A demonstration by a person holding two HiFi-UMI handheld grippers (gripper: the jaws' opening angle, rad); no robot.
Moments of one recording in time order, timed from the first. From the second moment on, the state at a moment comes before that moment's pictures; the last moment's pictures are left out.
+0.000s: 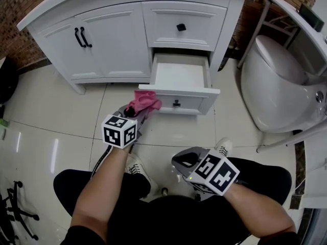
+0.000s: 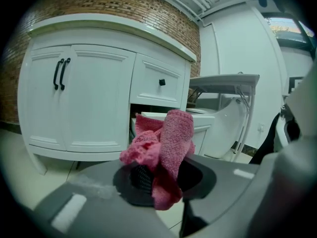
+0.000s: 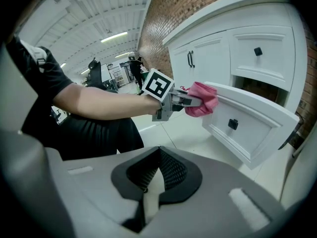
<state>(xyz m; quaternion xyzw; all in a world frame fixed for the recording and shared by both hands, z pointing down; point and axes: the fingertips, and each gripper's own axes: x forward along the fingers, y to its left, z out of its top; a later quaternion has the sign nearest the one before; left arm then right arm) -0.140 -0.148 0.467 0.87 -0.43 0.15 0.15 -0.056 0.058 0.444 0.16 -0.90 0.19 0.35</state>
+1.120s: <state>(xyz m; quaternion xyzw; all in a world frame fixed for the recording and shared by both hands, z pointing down) 0.096 -0.108 0.551 0.94 -0.22 0.19 0.16 -0.013 0.053 0.444 0.20 -0.90 0.22 0.32</state>
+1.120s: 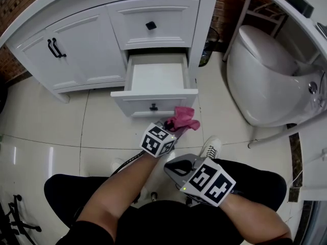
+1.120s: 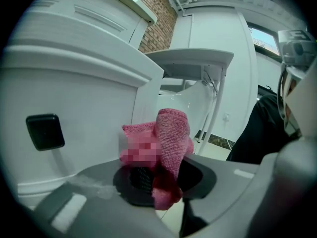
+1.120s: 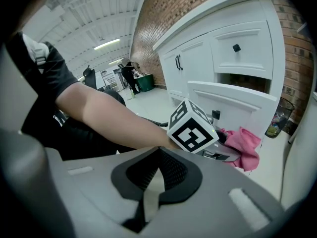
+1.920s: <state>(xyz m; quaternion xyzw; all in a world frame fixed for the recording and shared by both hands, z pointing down) -0.036 -0.135 0.556 0.90 -0.34 0.17 0.20 -0.050 0.056 0.441 0.17 -0.91 0.20 0.33</state>
